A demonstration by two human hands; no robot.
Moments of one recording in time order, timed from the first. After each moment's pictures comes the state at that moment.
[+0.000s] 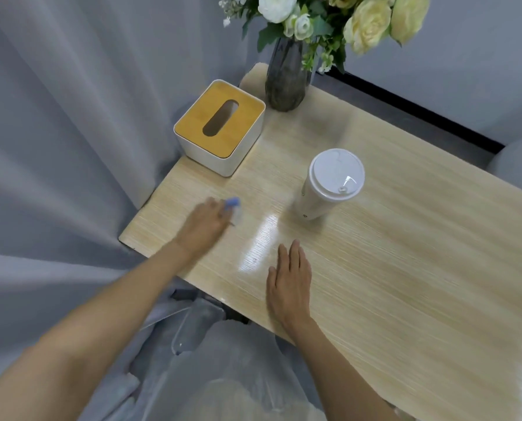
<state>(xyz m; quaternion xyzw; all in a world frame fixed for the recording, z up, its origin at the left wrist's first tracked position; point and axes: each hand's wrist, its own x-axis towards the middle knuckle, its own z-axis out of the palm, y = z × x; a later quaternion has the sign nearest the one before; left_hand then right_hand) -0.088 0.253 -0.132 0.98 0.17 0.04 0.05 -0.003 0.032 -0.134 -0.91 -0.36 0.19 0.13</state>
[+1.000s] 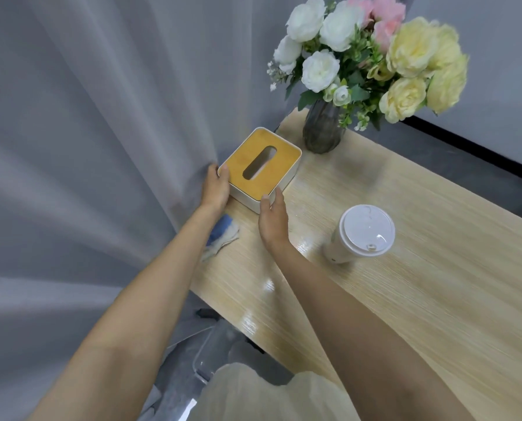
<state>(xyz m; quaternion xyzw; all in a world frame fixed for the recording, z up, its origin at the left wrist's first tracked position) -0.025 0.358 -0.047 0.58 0.60 0.20 0.50 0.040 0.239 -0.045 -0.75 -0.19 0.39 0.51</state>
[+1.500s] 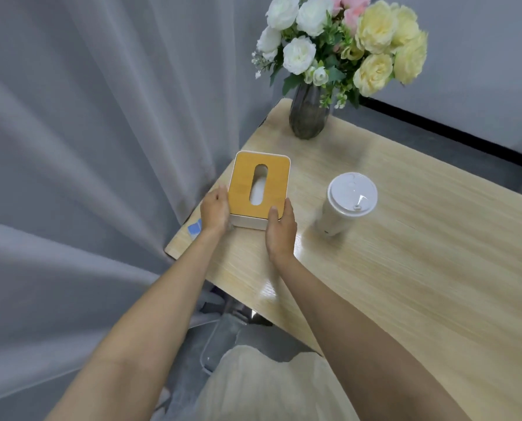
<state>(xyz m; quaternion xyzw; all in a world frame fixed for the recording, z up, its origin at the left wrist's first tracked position) -0.063 0.286 -0.064 0.60 0.60 0.21 0.48 0.006 0.172 -0.055 -0.78 -0.12 0.32 0.52</state>
